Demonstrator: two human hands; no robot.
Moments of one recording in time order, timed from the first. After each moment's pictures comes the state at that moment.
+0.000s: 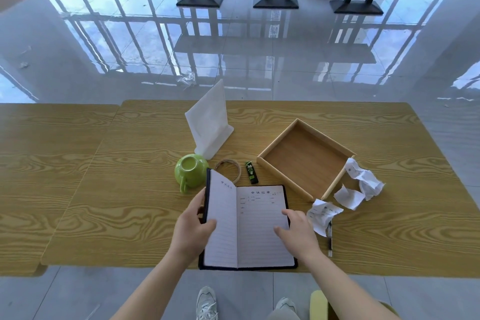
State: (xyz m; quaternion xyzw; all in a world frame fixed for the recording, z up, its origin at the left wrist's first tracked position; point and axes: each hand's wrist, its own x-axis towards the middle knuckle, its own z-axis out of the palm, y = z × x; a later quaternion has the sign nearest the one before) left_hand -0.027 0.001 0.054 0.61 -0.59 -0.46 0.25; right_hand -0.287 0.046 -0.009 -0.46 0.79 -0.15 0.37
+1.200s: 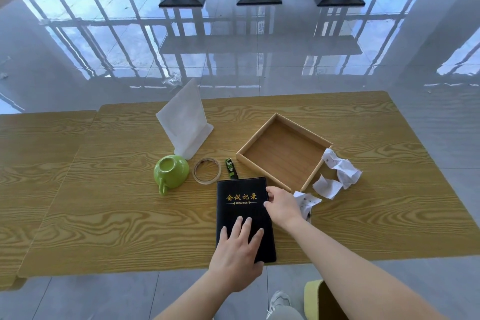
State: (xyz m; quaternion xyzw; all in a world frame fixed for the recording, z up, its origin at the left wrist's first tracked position) left_hand -0.143 0.064 -0.007 0.42 -0.88 -0.16 -0.13; right_hand -0.320 0.011 0.013 -0.51 0.76 -0.16 0.36
